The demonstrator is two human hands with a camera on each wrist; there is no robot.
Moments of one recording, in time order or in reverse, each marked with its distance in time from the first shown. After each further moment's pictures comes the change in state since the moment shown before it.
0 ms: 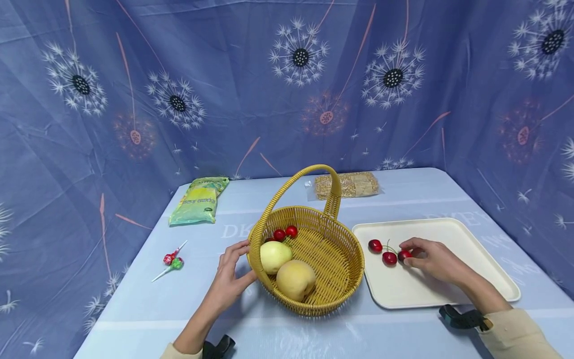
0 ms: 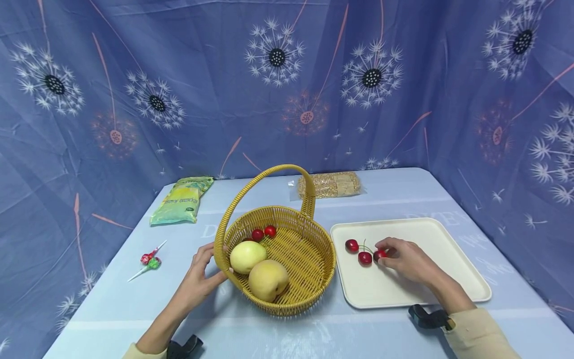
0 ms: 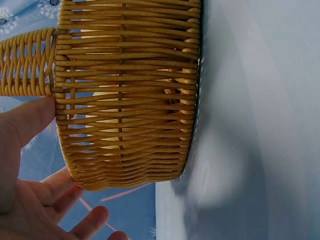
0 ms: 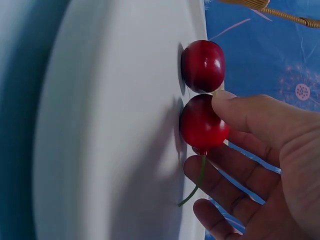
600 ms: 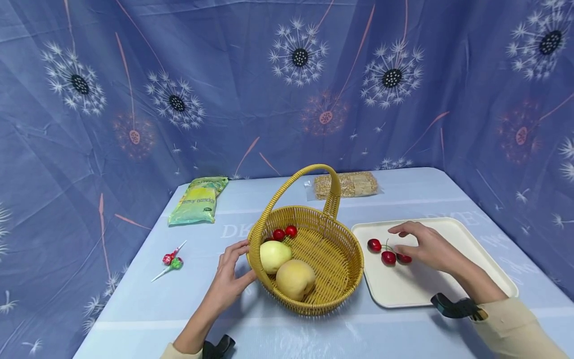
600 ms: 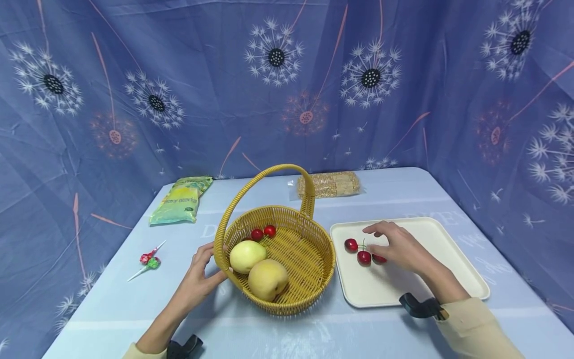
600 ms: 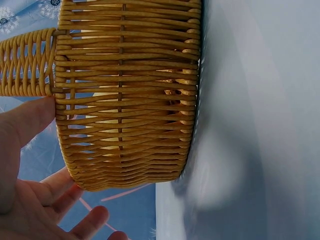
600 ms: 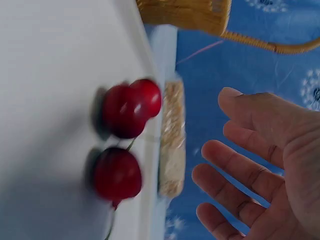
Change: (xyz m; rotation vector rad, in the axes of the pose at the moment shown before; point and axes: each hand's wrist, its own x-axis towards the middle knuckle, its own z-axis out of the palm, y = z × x) left_hand -0.001 -0.001 0.000 -0.002 -0.001 -0.005; right_hand 0.014 -0.039 -0.017 -0.049 0.081 -0.103
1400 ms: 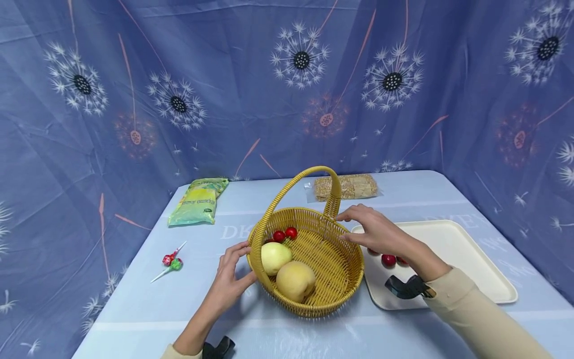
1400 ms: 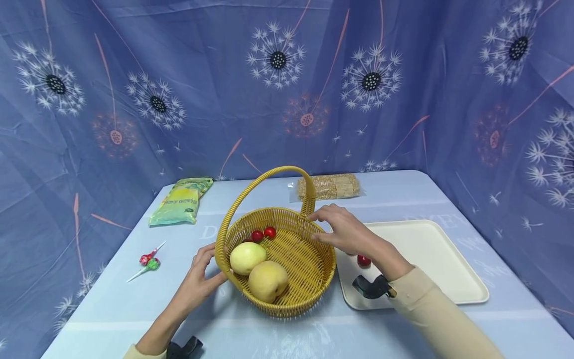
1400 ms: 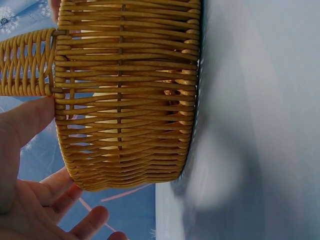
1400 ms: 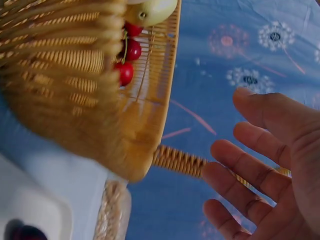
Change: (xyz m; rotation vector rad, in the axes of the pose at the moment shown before) left_hand 0.000 -0.001 0.001 -0.003 0.016 0.011; right_hand 0.063 -0.105 0.005 0.017 -0.115 -0.198
